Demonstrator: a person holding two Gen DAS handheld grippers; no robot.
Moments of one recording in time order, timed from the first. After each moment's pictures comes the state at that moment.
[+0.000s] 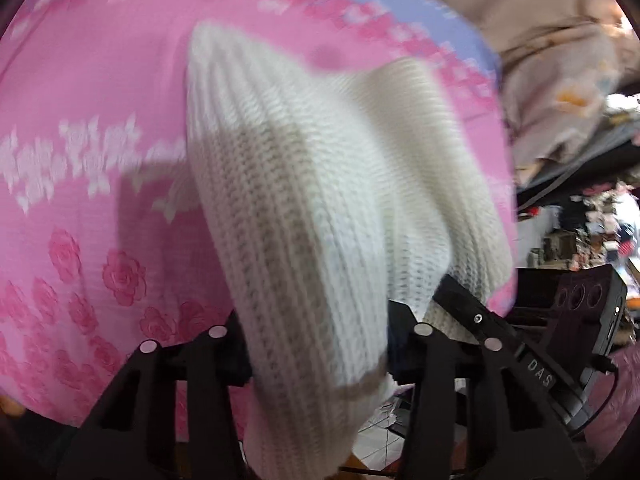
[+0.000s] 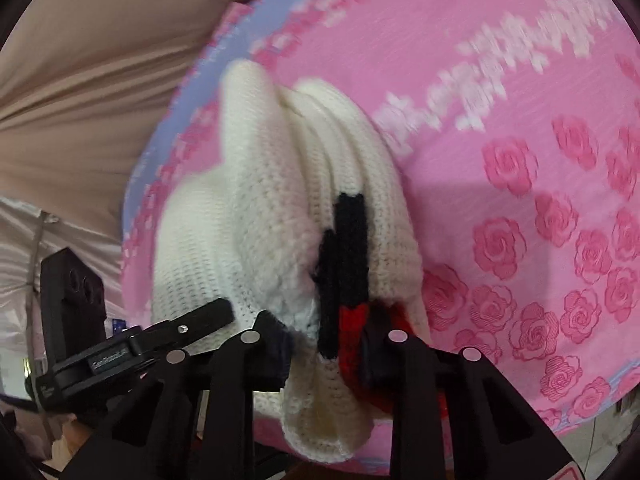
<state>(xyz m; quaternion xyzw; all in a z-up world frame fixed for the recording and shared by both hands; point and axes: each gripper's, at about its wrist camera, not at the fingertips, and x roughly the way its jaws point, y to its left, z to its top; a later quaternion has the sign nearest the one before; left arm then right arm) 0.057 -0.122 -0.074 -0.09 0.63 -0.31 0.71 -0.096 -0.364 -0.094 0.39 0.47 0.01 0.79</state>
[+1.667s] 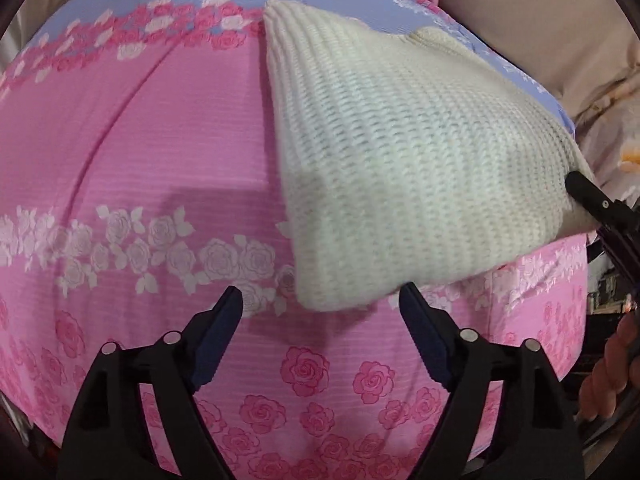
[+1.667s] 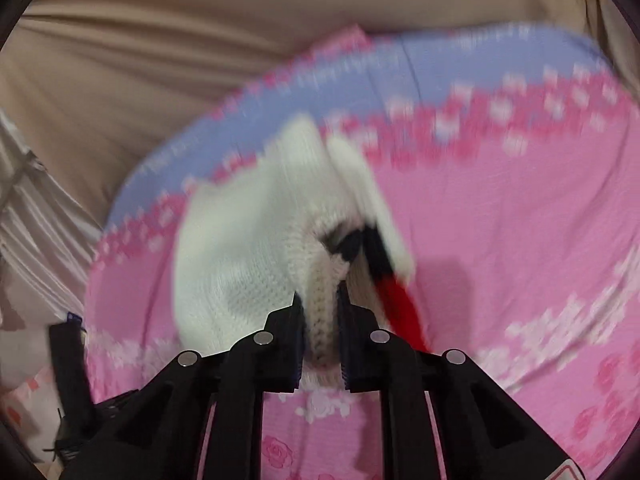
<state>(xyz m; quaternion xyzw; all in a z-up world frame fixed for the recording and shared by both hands) 0.145 0.011 -0.104 -0.04 0.59 -0.19 0.79 0.049 -0.270 -0.035 0.21 0.42 -0.02 0.88</state>
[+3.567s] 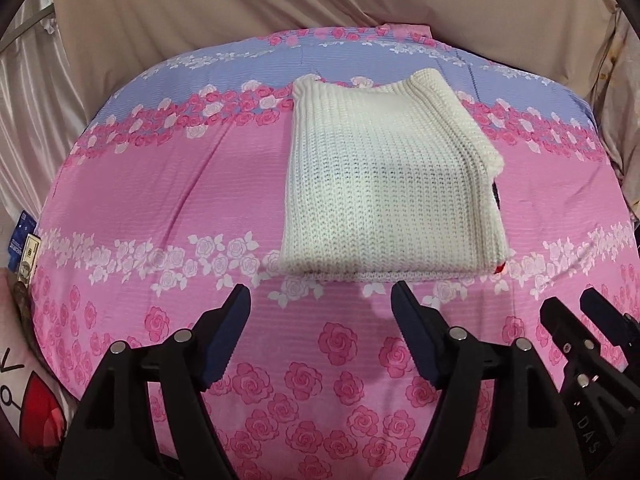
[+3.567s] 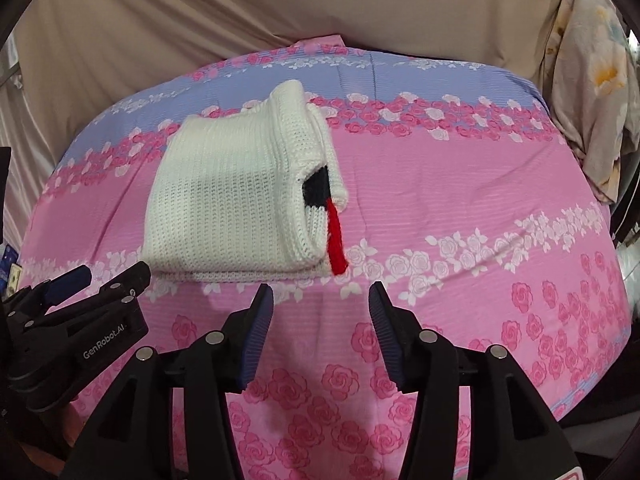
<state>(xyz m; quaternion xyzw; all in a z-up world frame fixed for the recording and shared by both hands) 0.080 0.018 -0.046 0.07 0.49 -0.10 0.87 -0.031 -0.208 -0.040 0.10 0.48 -0.11 0.87</state>
